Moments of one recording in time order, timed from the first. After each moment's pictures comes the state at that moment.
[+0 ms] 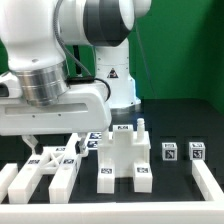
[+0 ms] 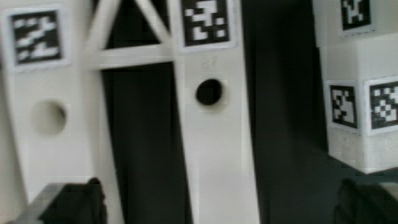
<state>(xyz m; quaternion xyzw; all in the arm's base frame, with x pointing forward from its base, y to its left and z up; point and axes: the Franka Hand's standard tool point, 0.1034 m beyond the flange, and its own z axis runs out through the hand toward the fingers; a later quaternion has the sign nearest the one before) 0.548 -0.108 0.063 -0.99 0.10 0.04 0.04</state>
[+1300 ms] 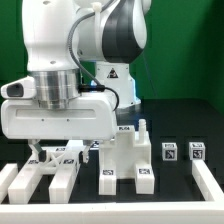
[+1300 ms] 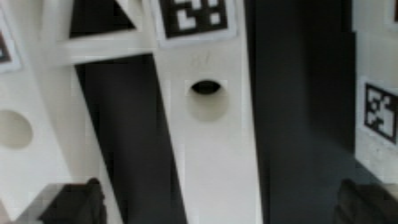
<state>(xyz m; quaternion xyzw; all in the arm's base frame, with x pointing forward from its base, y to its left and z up) 0.554 -0.108 0.054 -1.00 0.09 -0.02 0.01</state>
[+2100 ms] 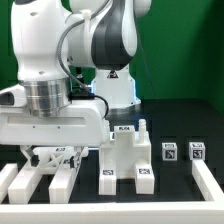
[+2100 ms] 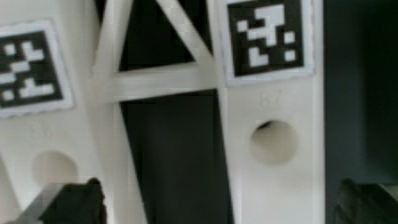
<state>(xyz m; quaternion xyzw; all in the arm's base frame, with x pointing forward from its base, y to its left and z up) 0.541 -0.121 0.034 -1.00 0.09 0.00 0.00</state>
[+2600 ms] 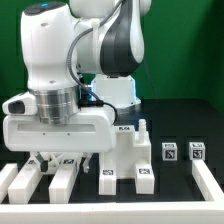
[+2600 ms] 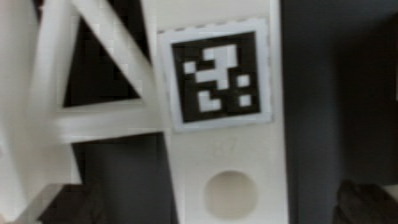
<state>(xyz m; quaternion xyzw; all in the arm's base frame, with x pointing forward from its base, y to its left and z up) 0.537 -0.109 0.022 -1.00 0.08 0.01 0.00</state>
